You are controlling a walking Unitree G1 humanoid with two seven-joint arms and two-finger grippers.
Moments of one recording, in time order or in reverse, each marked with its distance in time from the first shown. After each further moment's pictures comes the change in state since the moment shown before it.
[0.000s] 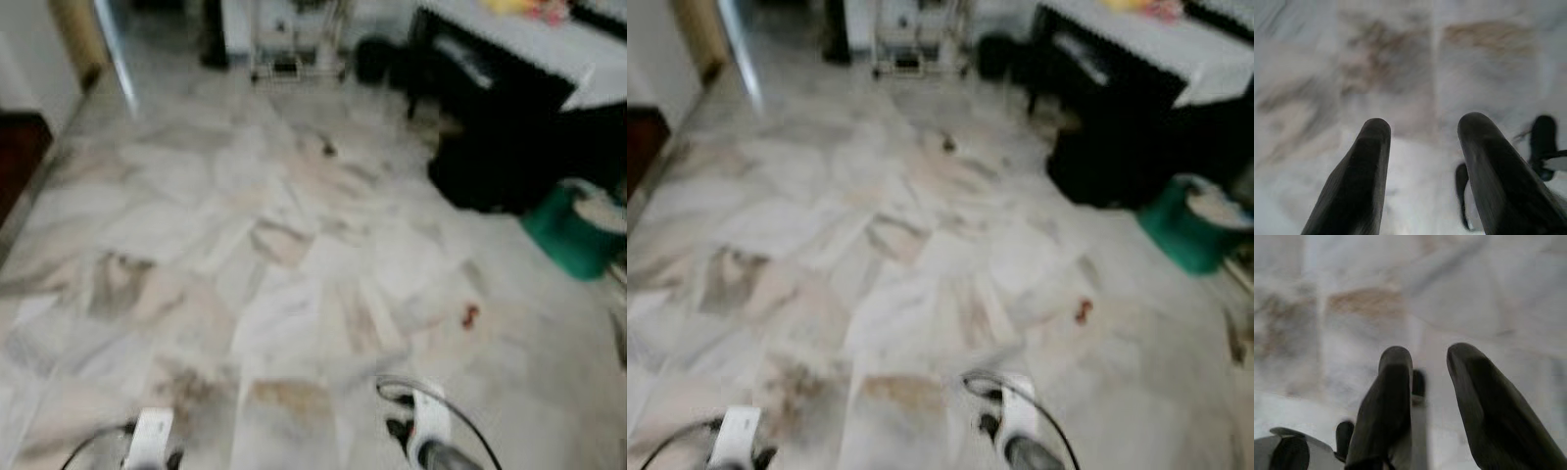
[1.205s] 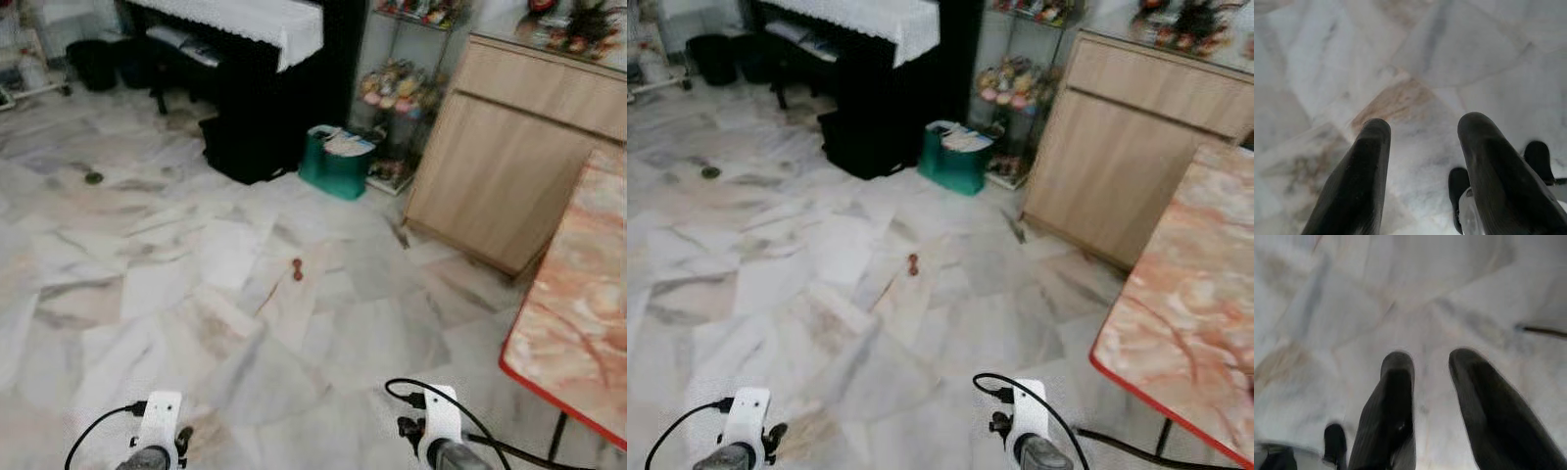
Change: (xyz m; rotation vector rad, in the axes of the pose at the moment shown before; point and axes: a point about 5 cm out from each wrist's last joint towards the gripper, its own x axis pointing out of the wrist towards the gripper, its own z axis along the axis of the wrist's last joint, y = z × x) left arm 0.001 0.005 0.013 -0.003 -0.056 0.023; right arm 0.002 0.003 0.010 -0.007 -0.025 -0.015
